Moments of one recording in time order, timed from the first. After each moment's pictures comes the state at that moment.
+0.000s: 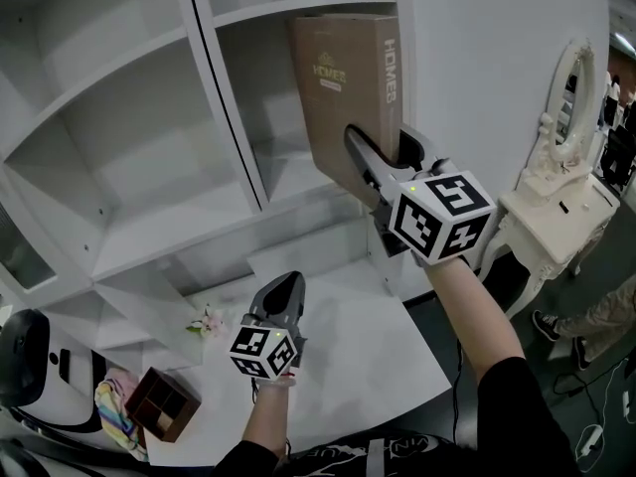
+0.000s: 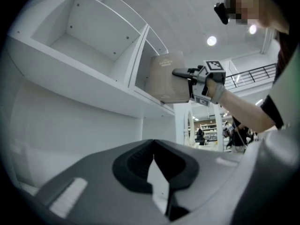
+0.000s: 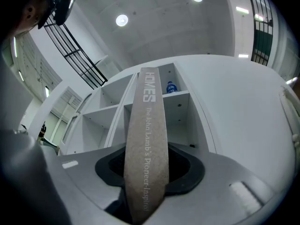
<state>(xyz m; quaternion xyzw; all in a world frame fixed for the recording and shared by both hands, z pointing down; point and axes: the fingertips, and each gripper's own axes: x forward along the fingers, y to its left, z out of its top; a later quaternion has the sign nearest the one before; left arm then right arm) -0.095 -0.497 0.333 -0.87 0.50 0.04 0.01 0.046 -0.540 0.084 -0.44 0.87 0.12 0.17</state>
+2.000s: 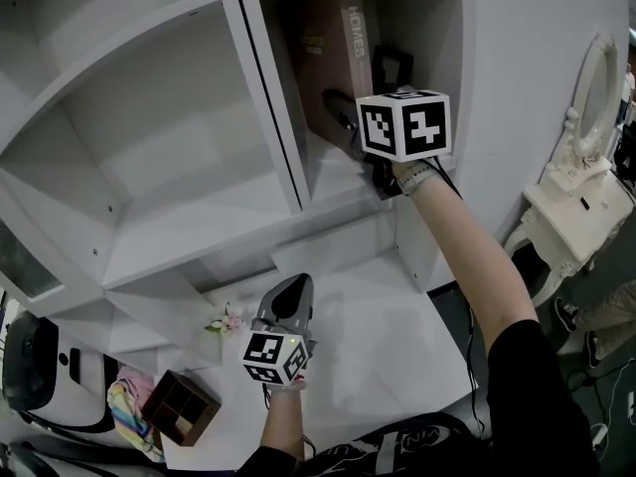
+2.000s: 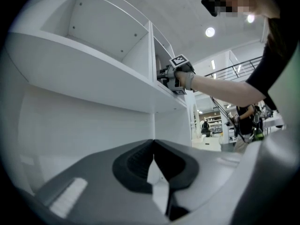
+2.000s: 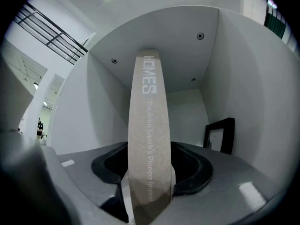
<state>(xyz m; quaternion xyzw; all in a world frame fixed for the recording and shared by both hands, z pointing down) -0.159 -0.524 0.352 -0.85 0.52 0.00 0.03 -0.054 -0.688 0.093 -0.45 0.89 0.03 0.04</state>
